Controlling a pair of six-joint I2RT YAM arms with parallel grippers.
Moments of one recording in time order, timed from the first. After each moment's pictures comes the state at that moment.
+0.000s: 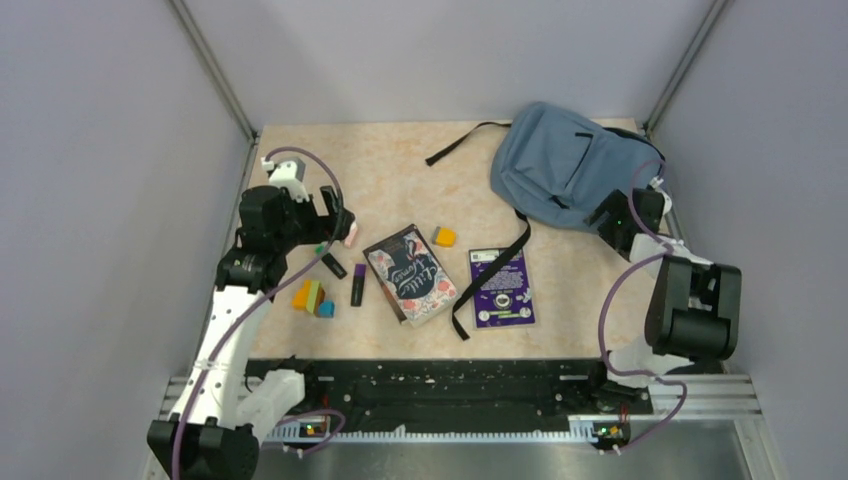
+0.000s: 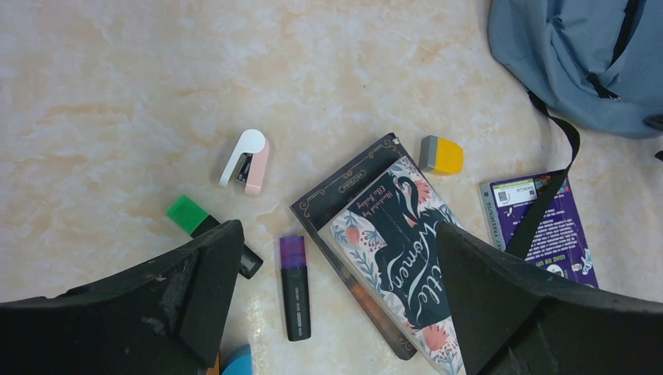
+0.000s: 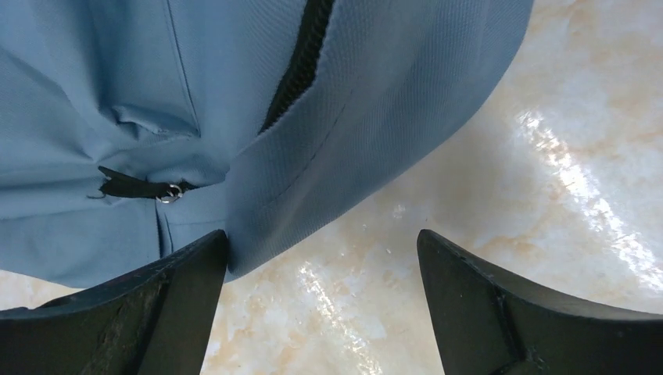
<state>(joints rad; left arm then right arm) -0.09 0.94 0.95 -0.47 0.21 -0.26 -0.22 1.49 0.74 0.03 0.01 0.55</state>
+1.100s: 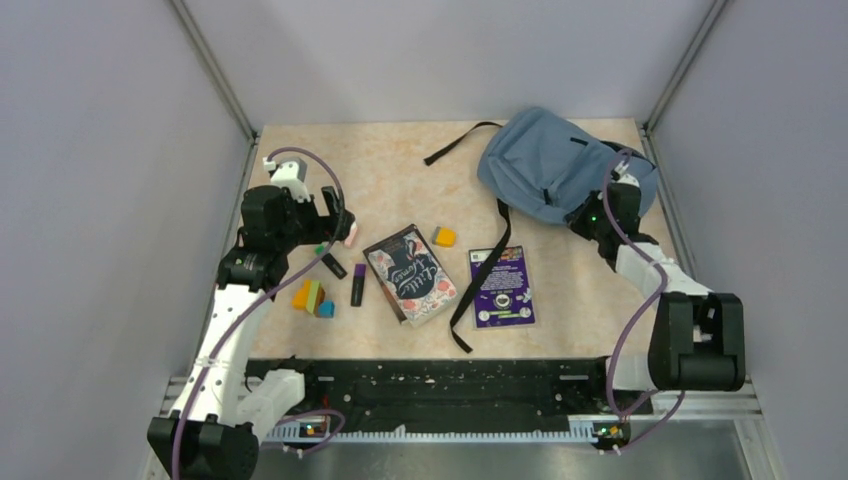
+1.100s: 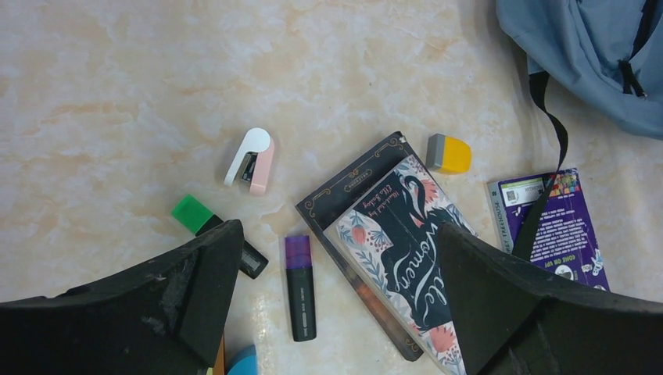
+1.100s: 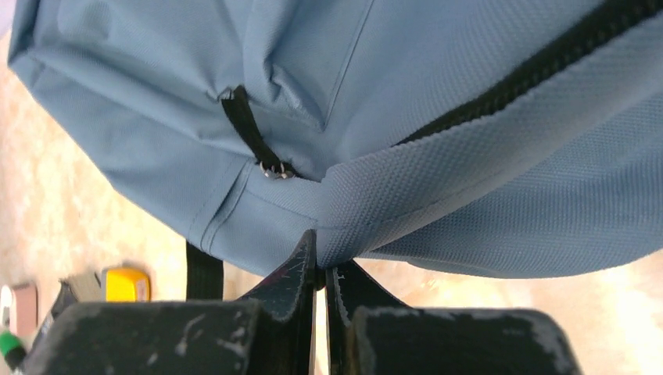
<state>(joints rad) -0.09 0.94 0.94 -0.46 0.20 -0.24 -0.05 1.37 0.73 0.05 -0.13 0.52</state>
